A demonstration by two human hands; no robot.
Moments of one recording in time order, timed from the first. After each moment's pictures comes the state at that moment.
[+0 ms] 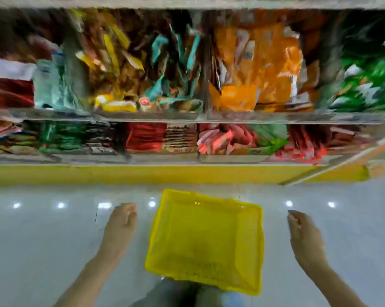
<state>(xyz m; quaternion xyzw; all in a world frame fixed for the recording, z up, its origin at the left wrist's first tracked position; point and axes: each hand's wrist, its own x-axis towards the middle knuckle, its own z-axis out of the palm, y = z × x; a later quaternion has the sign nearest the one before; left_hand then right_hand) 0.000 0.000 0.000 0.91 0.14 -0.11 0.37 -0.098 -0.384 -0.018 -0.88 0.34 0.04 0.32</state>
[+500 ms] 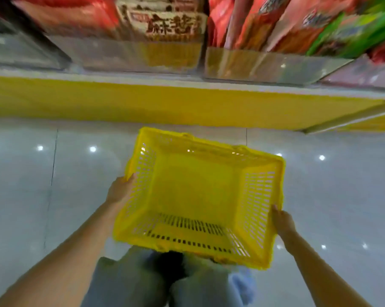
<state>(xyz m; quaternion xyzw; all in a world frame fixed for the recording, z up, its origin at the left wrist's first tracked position) -0.002 0.001 -0.307 0.85 0.29 -0.35 0.26 -0.145 -0.377 -0.294 -0.70 0.56 0.27 0.35</state>
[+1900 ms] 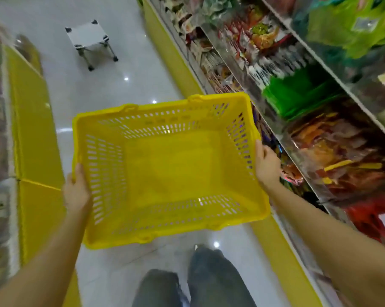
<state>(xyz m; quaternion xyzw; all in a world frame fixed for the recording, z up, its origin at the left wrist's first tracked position) -0.216 0.608 0.162 0.53 0.73 0.29 0.33 0.158 0.418 0.183 -0.89 -0.22 0.15 0.38</state>
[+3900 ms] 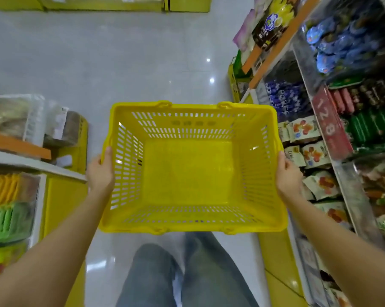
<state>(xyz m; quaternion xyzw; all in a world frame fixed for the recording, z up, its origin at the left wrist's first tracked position) -0.033 1.831 0.137 0.43 0.78 0.28 0.37 0.358 1.700 0.158 -0.90 -0.28 0.21 0.27</state>
